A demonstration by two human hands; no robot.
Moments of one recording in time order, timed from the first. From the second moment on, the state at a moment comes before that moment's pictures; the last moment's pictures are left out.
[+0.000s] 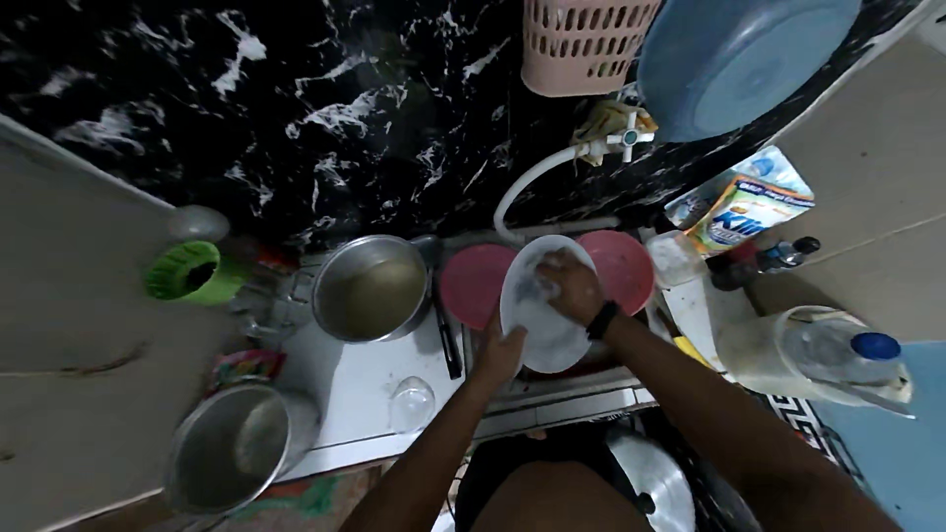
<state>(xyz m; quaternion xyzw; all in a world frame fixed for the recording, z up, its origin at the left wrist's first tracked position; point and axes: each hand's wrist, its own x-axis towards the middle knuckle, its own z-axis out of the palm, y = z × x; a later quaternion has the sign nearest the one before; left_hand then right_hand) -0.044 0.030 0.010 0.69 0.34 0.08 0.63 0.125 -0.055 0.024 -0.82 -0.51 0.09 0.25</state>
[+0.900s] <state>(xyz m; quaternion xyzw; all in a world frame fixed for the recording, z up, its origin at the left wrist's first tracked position) -0.030 0.051 0.033 0.65 0.36 0.22 0.63 0.145 -0.067 0.027 -0.84 -0.49 0.14 0.18</state>
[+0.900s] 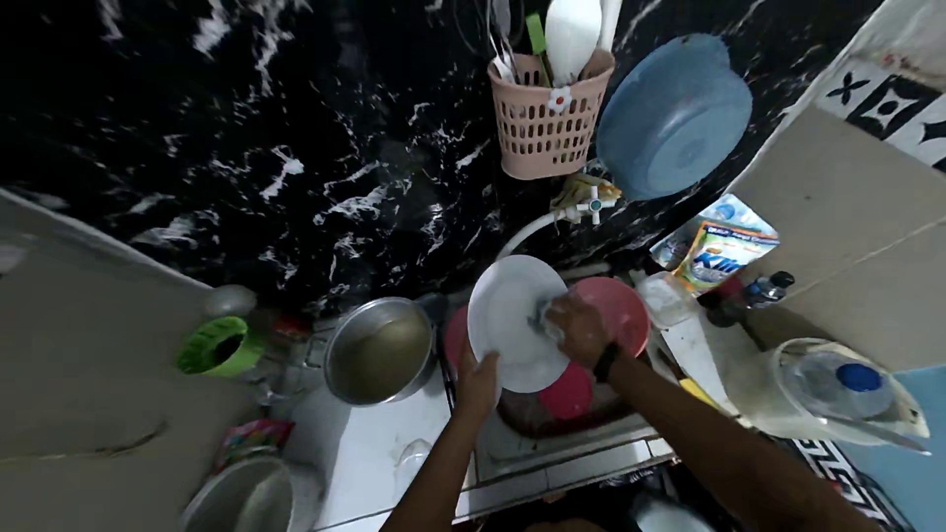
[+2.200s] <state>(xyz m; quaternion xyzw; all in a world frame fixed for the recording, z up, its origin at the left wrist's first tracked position) -0.066 0.035 0.009 0.62 0.38 0.21 0.65 0.131 -0.098 0.021 -0.85 -0.44 0.02 0.30</state>
